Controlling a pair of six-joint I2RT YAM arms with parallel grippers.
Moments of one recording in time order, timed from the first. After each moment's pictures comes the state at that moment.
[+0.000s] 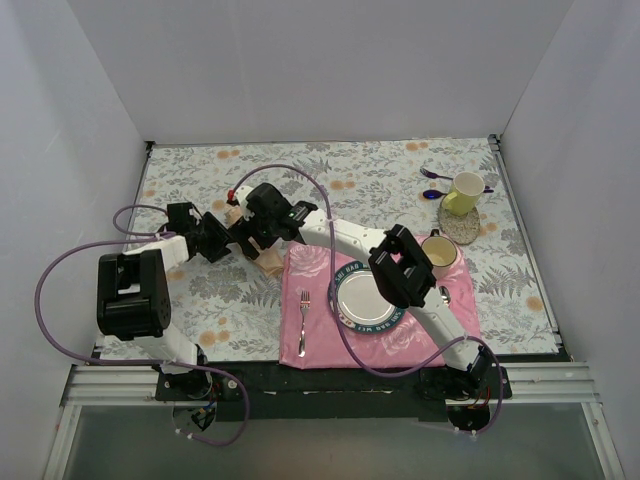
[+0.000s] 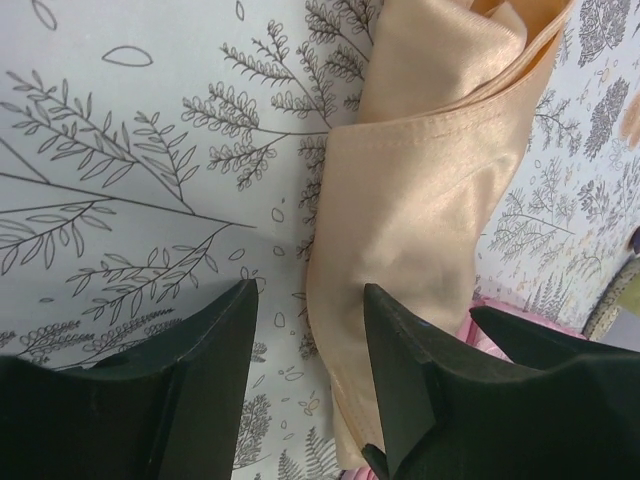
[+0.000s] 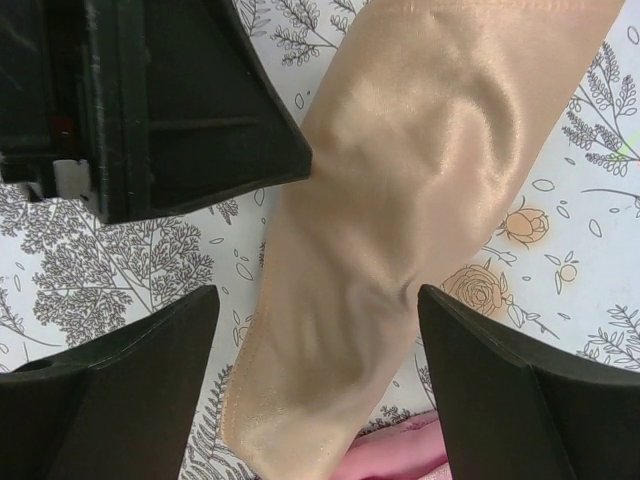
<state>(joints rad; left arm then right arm) 0.10 1.63 0.79 -0.04 0.33 -0.72 0.96 2.36 2.03 -0.41 -0.12 0.05</state>
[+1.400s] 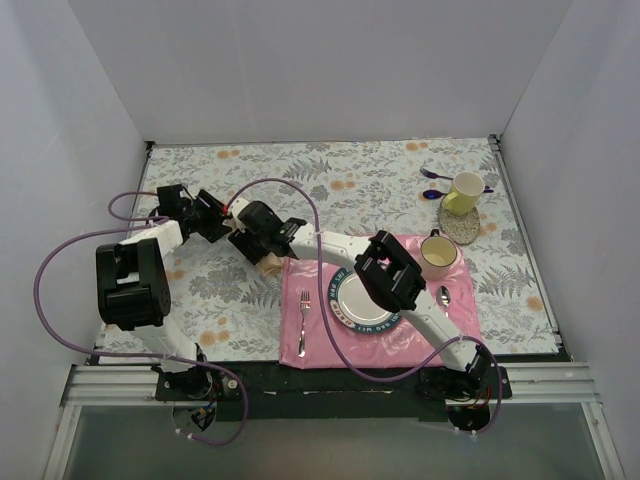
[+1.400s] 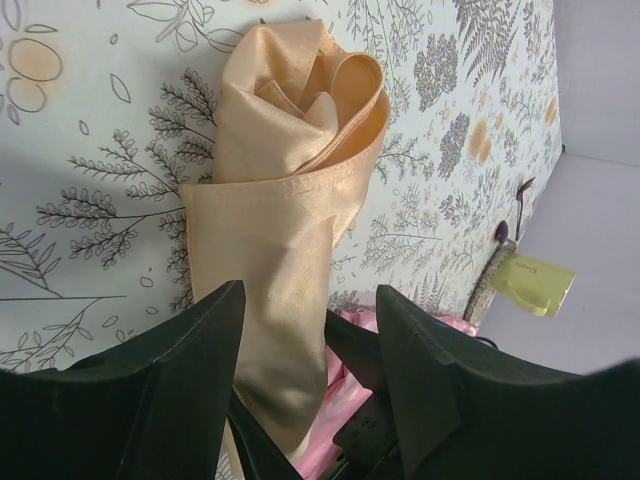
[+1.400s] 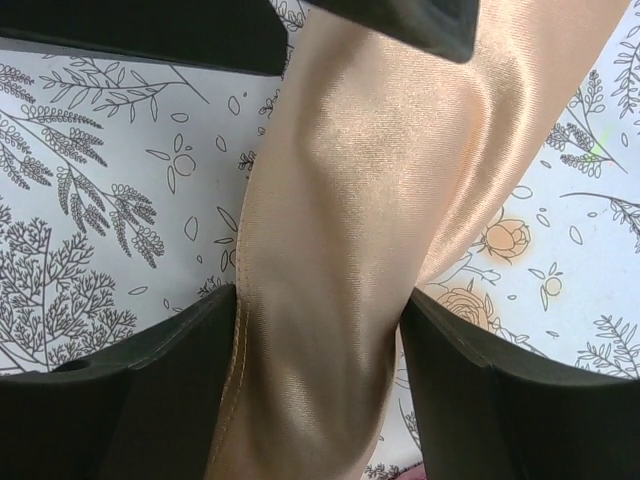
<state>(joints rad) 0.14 1.69 0.94 -0.03 0.50 -0.83 1.03 2.45 2.02 -0.33 0.12 0.00</state>
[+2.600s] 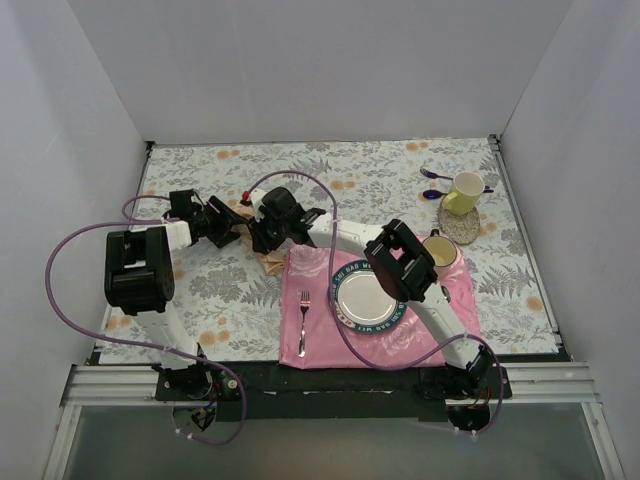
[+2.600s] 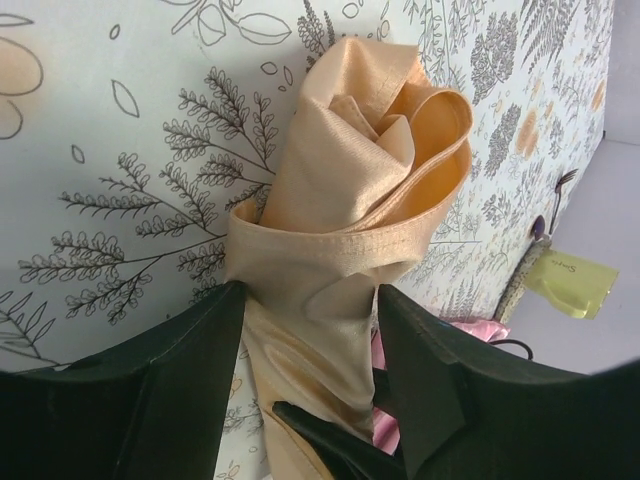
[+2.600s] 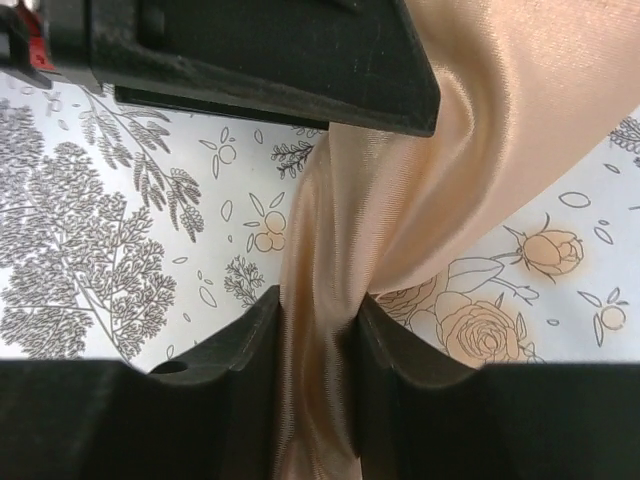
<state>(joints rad) 0.10 1.81 0.93 0.06 0.48 -0.81 0.92 2.39 1.87 -0.16 -0.24 0.10</state>
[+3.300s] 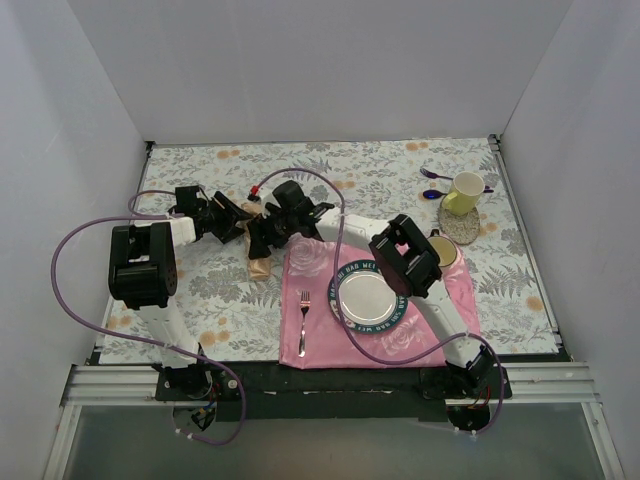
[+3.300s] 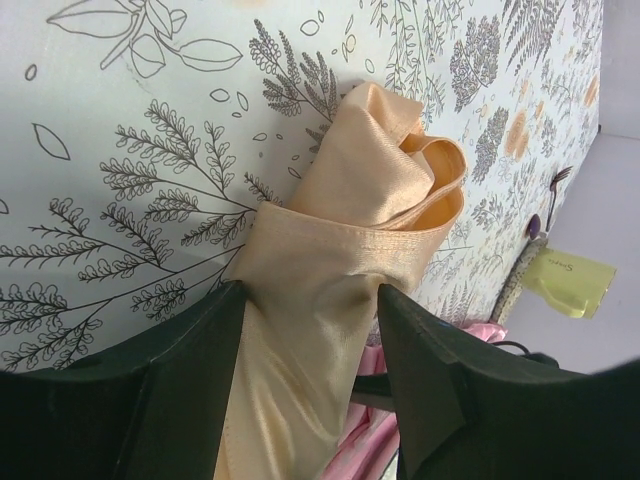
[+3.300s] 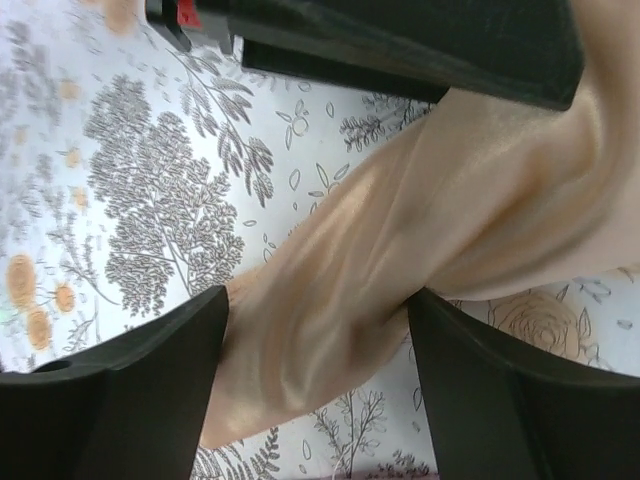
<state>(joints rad) 0.07 1.86 0.98 0.08 0.48 -0.83 0.85 2.39 1.83 -0.12 -0.56 0.19</state>
